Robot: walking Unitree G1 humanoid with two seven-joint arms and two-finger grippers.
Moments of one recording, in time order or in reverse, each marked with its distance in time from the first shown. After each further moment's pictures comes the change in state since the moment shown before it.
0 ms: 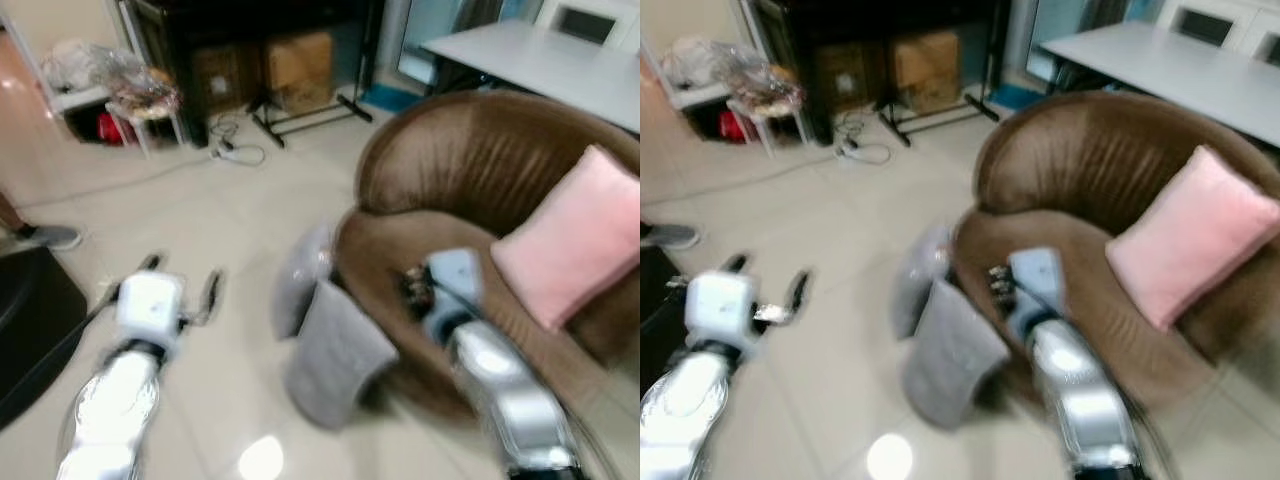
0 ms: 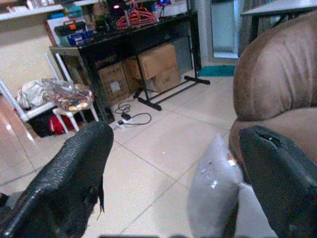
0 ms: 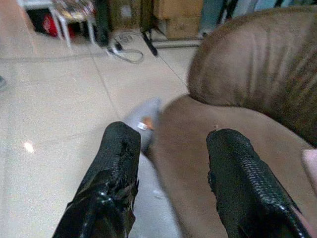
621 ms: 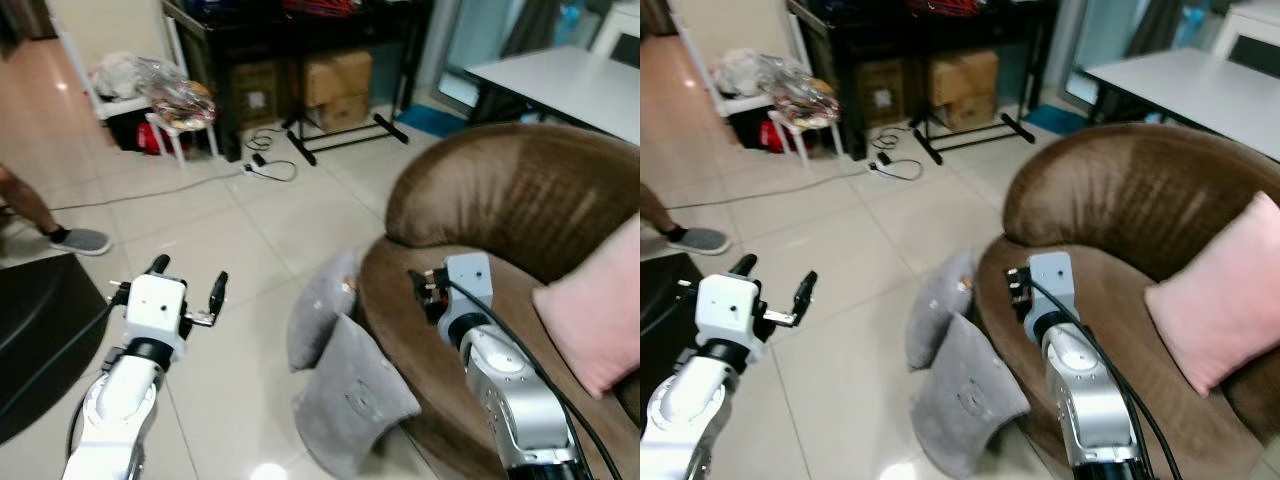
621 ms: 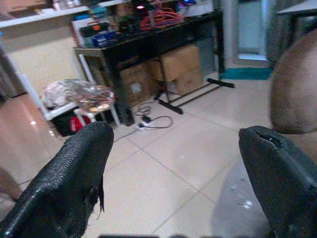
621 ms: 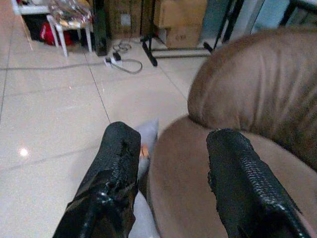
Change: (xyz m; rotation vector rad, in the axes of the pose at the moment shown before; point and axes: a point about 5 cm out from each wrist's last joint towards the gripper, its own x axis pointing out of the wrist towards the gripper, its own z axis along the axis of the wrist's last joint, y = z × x) left arm -0.002 0.009 -0.001 0.028 0.011 0.014; right arm 0.002 -0.001 0.002 0.023 -0.013 -0.042
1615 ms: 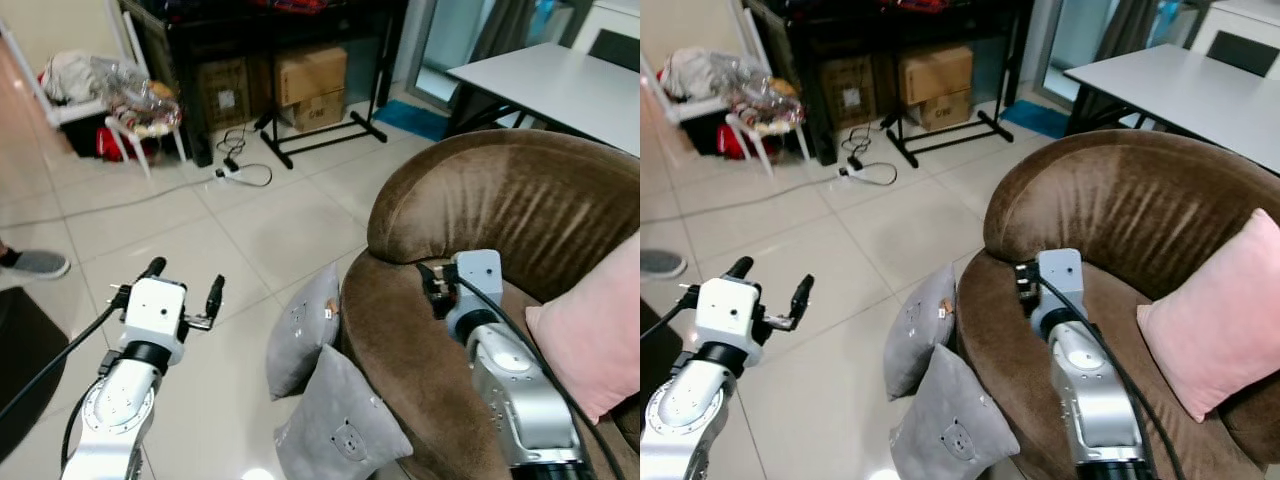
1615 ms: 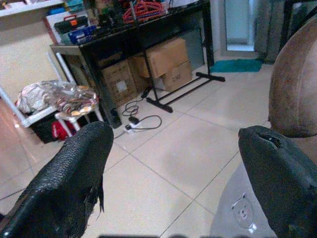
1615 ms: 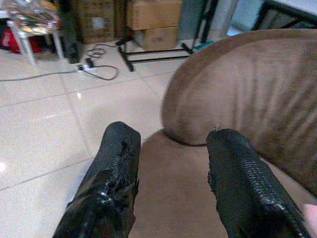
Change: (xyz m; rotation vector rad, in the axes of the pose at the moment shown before) left arm -0.003 0.000 -0.004 0.039 0.021 0.009; right arm -0.001 -0.006 0.001 0.012 -0.025 -0.020
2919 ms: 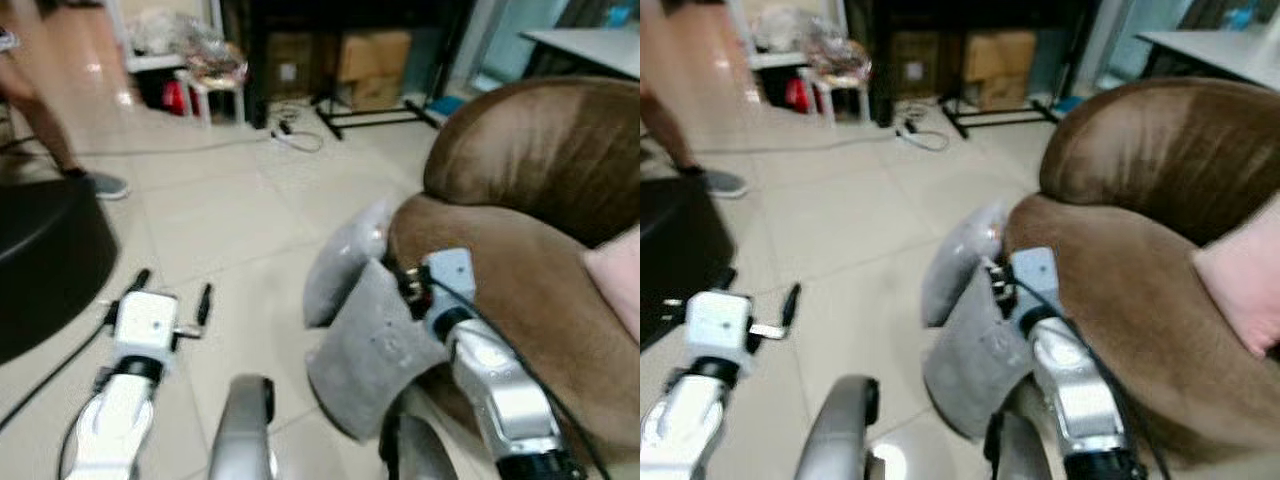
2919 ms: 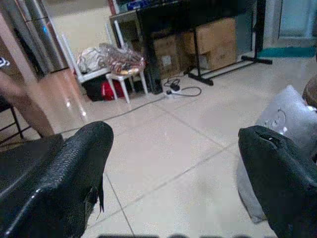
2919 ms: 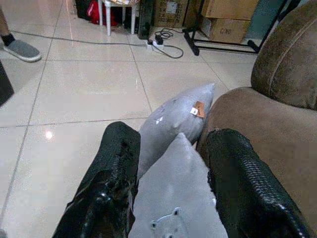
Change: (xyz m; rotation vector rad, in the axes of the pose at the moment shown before) left arm -0.008 0.004 -0.008 0.006 0.001 0.084; right arm 0.008 0.019 -0.002 -0.029 0.015 0.124
